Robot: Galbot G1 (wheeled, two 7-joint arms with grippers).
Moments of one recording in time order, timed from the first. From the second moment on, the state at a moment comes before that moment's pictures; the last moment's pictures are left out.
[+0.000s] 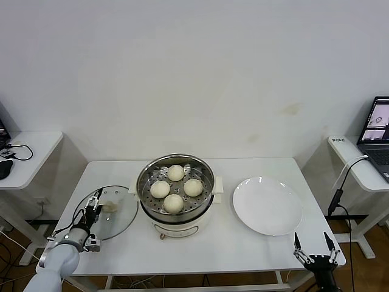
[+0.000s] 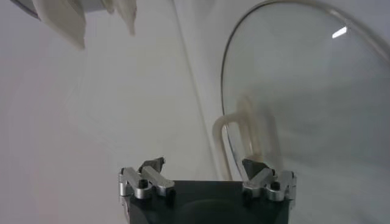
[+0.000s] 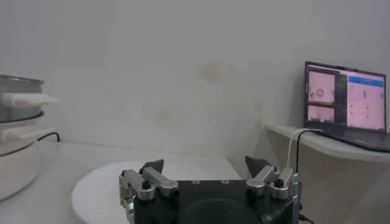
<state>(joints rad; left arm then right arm) 1.05 -0.97 -0.39 -1.25 1.23 -0.05 -0.15 -1.68 1.54 0.91 1.88 0.12 0.27 -0.23</state>
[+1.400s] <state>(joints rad) 0.99 -0.99 -0.37 -1.16 1.16 -0.07 -0.15 -1.68 1.53 0.88 1.88 0.11 0.28 -0.24</state>
